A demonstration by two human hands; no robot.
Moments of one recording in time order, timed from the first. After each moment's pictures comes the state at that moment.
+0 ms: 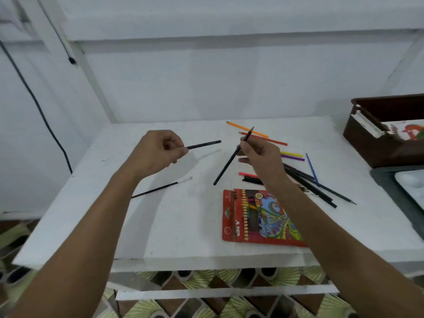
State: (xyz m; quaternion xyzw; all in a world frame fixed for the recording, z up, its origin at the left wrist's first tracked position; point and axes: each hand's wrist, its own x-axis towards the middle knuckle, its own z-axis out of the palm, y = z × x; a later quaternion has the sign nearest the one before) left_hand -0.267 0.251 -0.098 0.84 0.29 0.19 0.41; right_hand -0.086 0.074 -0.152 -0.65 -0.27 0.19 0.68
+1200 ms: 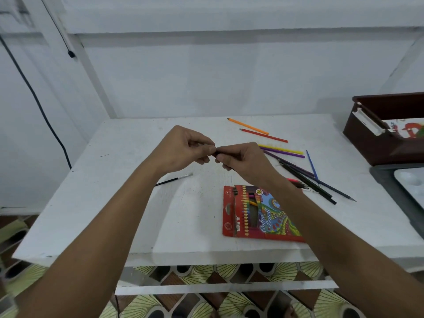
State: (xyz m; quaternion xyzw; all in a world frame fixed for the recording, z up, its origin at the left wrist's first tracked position) left_hand -0.248 0.212 -0.086 0.83 0.20 0.14 0.49; right_hand -0.108 0.078 -0.138 -0.68 -0.51 0.19 0.49
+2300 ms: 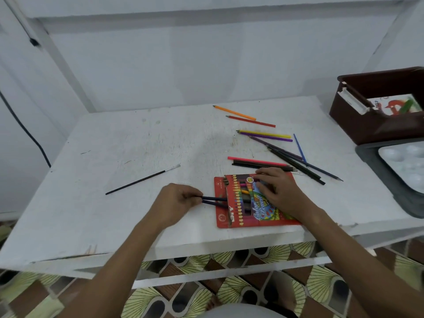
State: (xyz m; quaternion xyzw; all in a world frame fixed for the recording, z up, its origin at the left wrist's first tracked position) left_hand -0.283 0.175 -0.211 0.87 0.28 0.07 0.41; right_hand -0.068 -0.036 -0.235 -0.82 -0.50 0.05 0.28
